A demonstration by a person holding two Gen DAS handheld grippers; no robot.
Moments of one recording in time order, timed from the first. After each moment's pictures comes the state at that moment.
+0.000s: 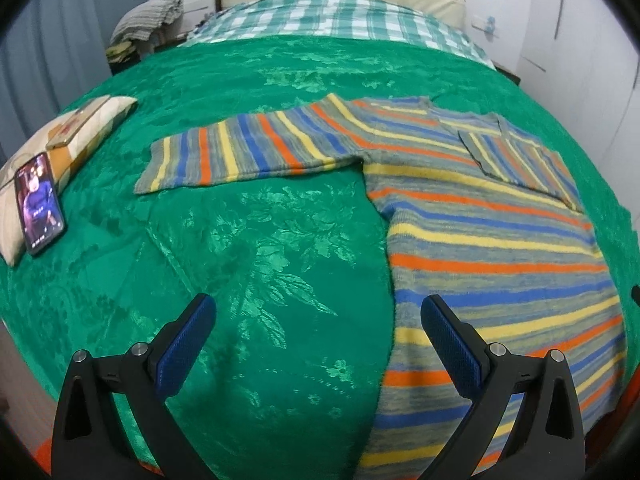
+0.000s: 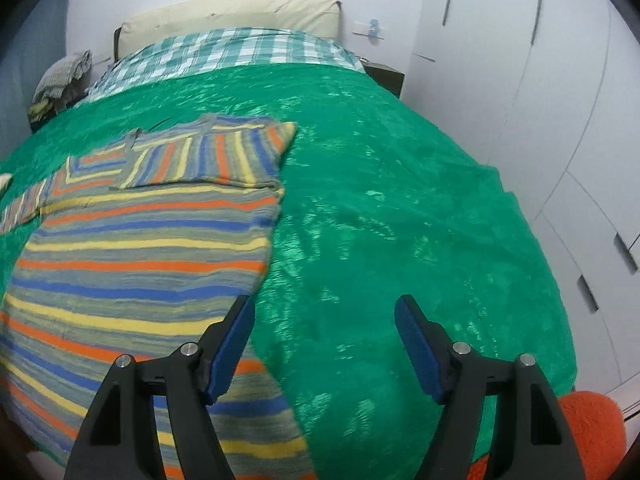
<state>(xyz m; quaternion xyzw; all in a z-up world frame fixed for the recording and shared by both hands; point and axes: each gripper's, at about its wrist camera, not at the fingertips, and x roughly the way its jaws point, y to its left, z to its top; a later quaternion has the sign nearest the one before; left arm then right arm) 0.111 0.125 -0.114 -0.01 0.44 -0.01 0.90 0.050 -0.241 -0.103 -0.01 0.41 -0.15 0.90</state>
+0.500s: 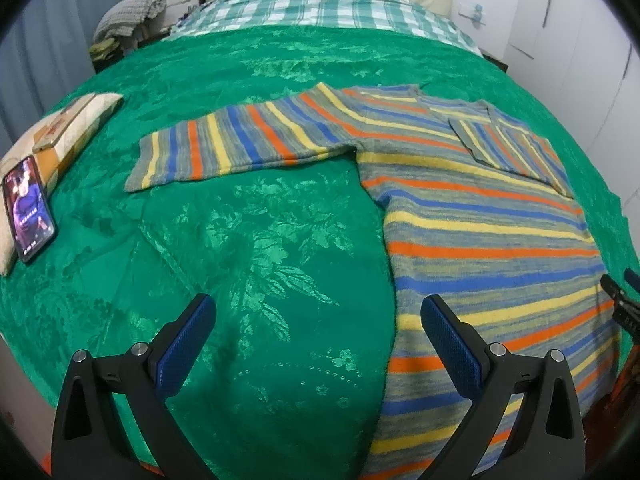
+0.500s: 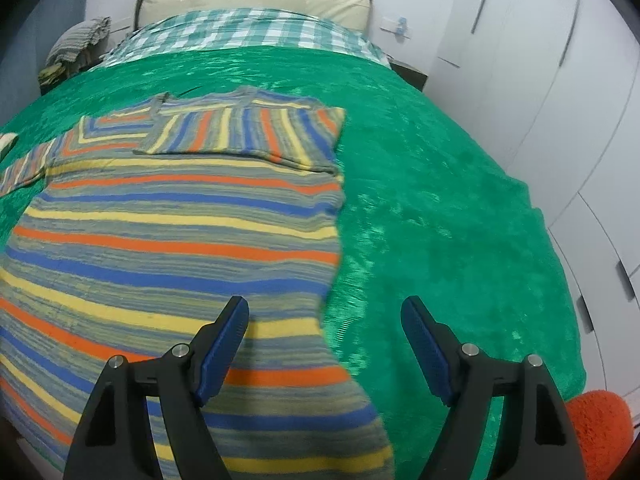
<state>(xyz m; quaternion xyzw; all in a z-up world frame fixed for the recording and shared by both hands) 0.112 0.131 -0.116 -0.01 0.47 -0.03 0.88 0.073 -0.190 -0.125 -0.05 0.43 -0.13 0.89</state>
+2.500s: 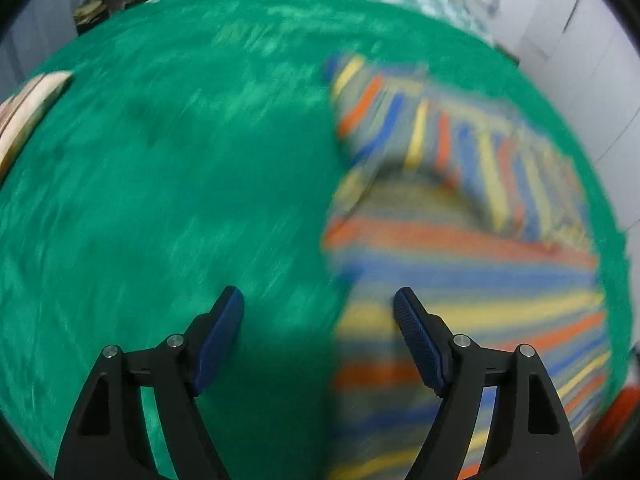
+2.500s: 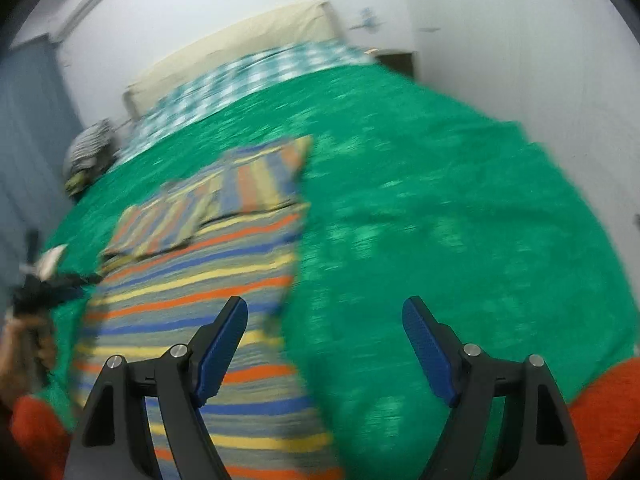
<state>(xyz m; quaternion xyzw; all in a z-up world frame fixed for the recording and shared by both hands) 0.190 0.074 -0.145 -0.04 0.52 -0.04 0.85 0.037 -0.283 -0.097 0.16 0.38 -0.04 0.91</state>
